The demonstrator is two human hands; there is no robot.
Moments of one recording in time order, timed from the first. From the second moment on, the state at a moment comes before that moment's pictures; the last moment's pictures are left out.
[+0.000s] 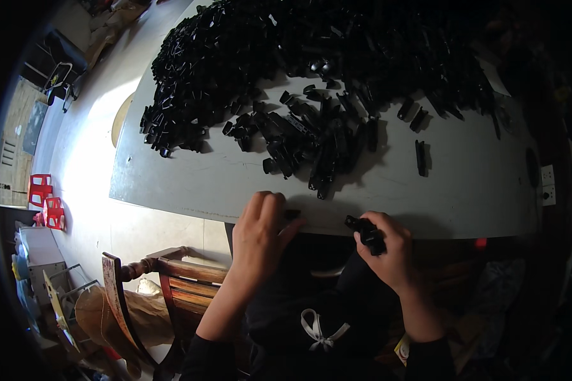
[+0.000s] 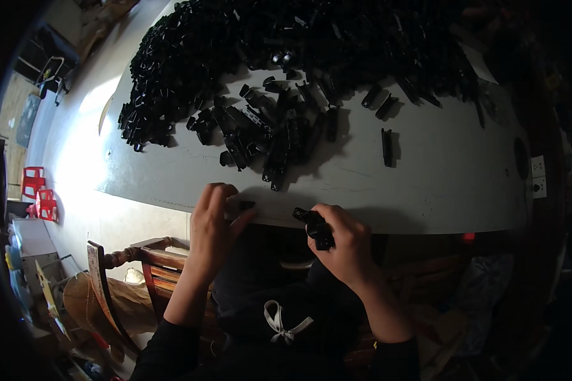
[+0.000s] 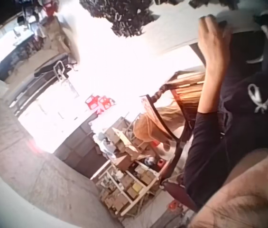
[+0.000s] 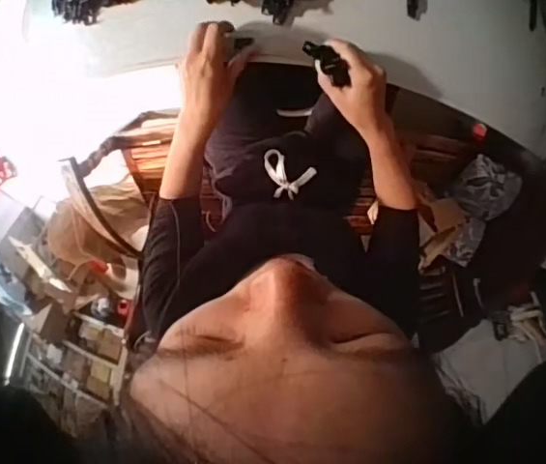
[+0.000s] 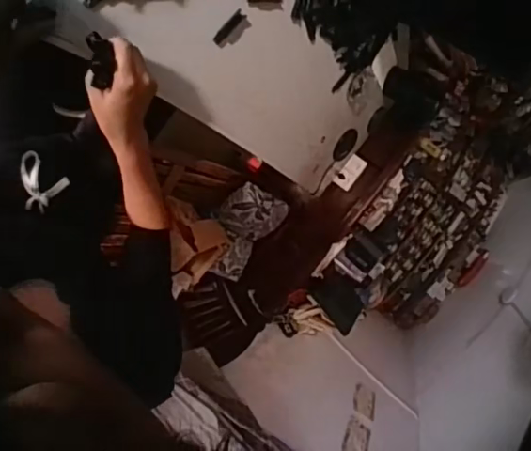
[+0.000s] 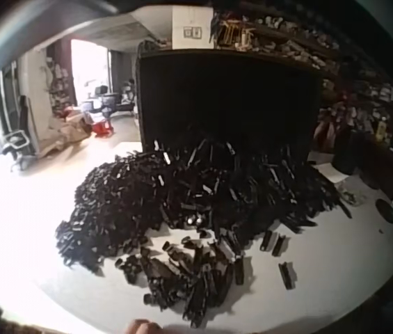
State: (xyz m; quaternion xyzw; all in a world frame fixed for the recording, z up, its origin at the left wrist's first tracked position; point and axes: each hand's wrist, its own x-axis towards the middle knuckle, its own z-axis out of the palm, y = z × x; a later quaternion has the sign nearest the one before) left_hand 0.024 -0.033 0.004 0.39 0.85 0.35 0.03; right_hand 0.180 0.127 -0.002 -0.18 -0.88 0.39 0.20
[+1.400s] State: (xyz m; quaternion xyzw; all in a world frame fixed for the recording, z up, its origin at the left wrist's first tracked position) left_hand 0.040 -0.040 0.034 0.42 0.65 0.55 0.32; right_hand 0.187 0.121 0.048 -0.08 -0.87 0.46 0.13
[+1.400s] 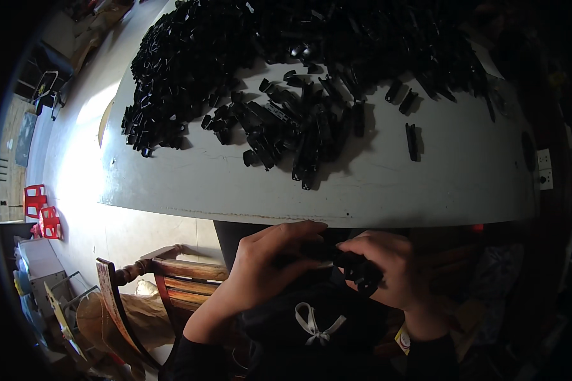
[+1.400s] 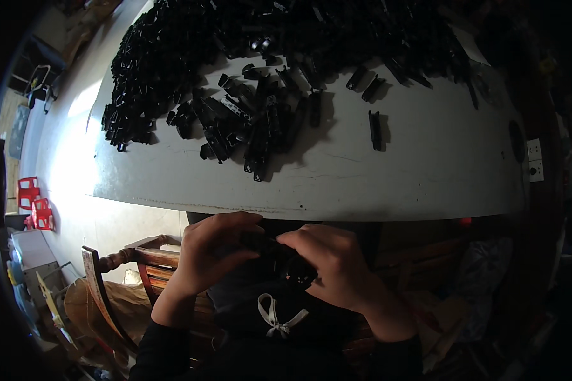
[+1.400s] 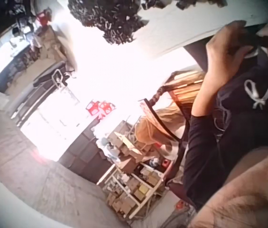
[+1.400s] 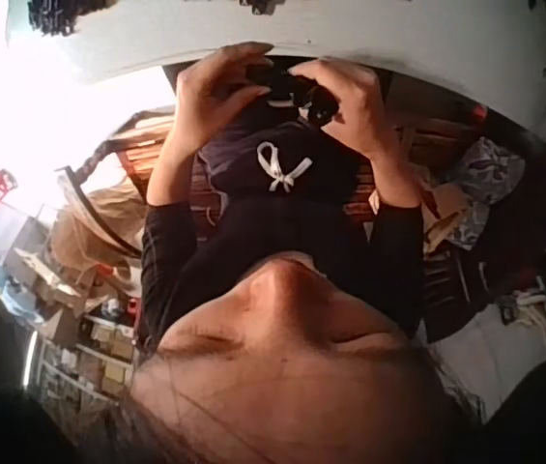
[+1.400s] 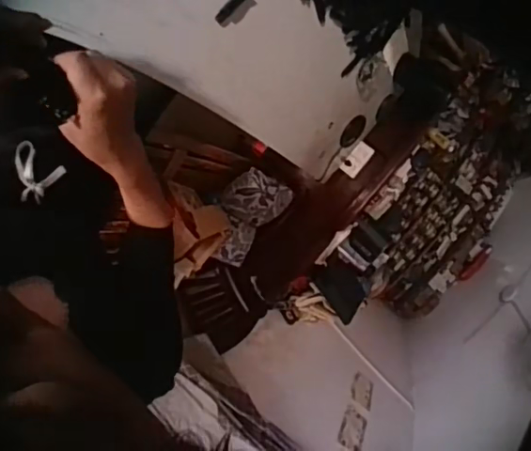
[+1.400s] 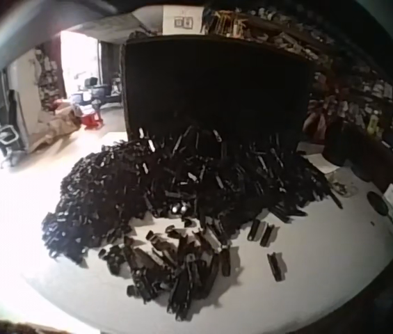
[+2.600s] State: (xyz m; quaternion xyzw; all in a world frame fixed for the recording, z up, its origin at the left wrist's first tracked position) left_hand -0.062 -0.036 -0.004 0.55 0.79 0.27 -0.01; right_hand 0.171 0.259 -0.001 -0.13 -0.98 0.01 0.15
